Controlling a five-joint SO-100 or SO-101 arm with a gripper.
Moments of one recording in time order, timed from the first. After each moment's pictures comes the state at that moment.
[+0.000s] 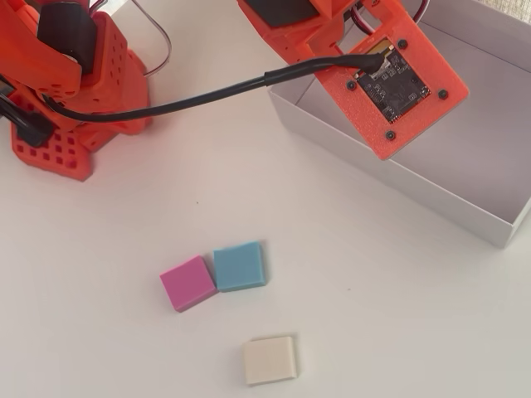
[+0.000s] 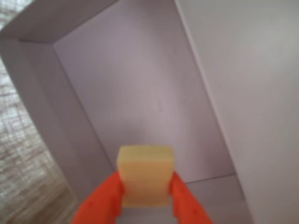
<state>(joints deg) -49.3 111.9 116.5 70.4 -31.7</state>
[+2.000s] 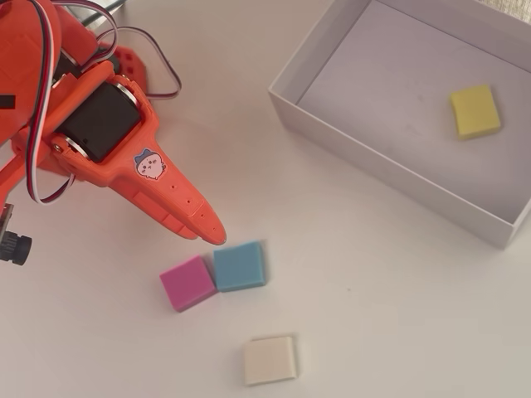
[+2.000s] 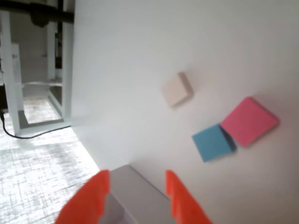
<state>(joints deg) -3.1 189.4 159.6 77.6 -13.9</state>
